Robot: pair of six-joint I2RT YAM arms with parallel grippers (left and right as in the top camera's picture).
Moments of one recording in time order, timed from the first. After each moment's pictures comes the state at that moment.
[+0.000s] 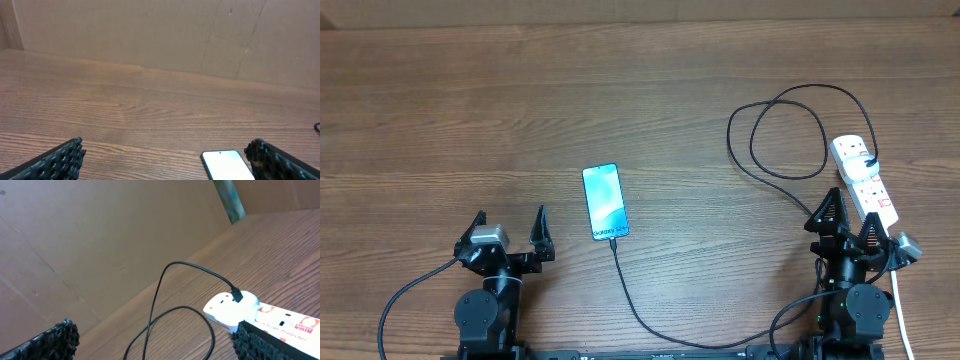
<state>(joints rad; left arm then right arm) 0.02 0.02 0.01 -0.08 0.00 -0.15 -0.08 0.01 0.02 -0.01 0.22 0.57</state>
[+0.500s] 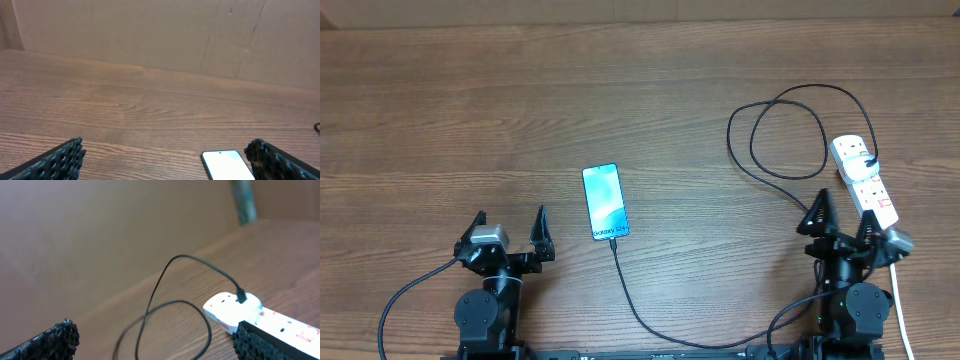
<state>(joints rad) 0.02 0.02 0.01 -0.08 0.00 -0.15 -0.08 0.01 0.02 -0.03 0.13 0.40</state>
